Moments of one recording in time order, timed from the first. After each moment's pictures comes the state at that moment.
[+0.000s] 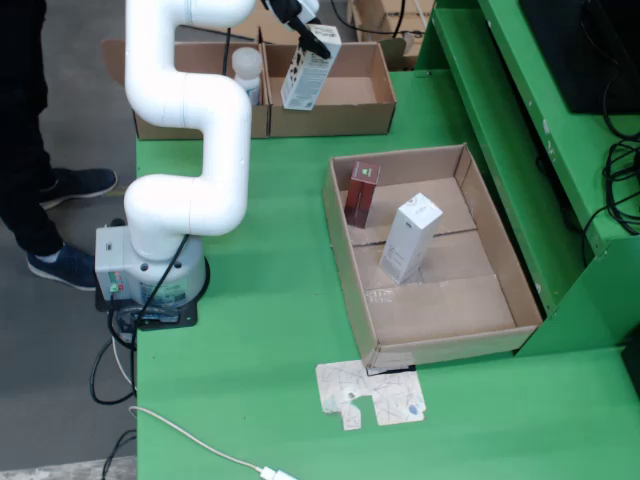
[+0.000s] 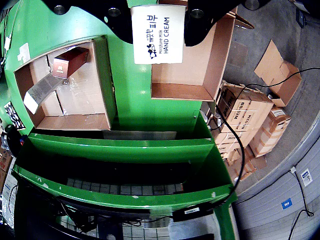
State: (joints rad) arm 1.40 -0.72 -0.02 -0.53 0.88 1.32
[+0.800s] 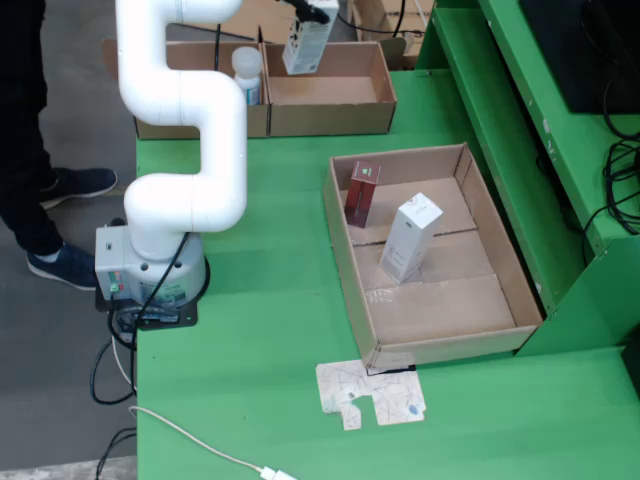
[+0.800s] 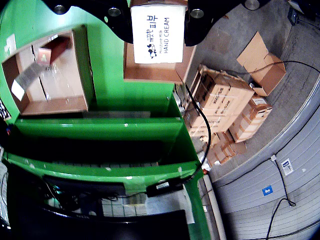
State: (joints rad) arm 1.48 -0.74 -0.03 -0.35 0.78 1.27
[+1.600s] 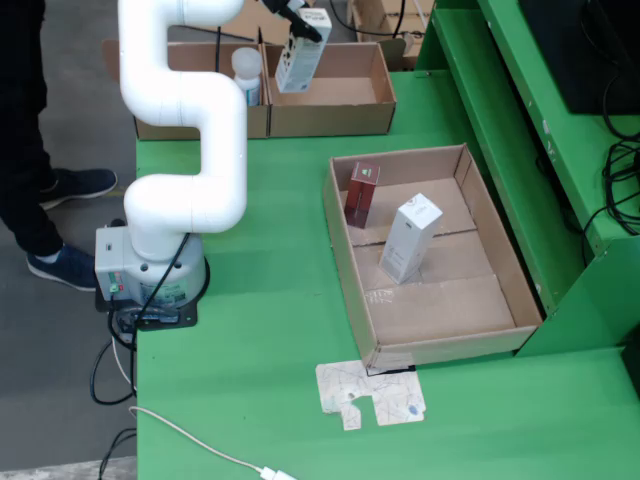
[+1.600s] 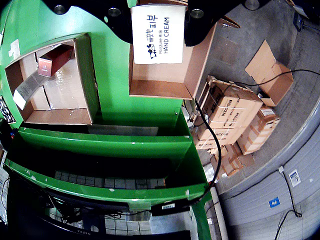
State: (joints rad) arm 1.48 -0.78 -0.03 -0.40 0.83 1.30
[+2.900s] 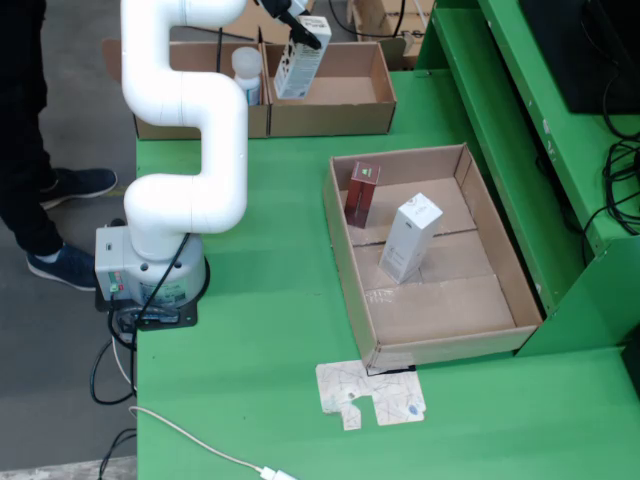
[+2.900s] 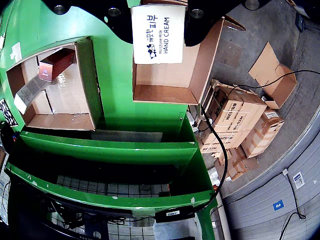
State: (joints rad) arm 1.46 -0.80 -0.03 -0.42 0.86 1.32
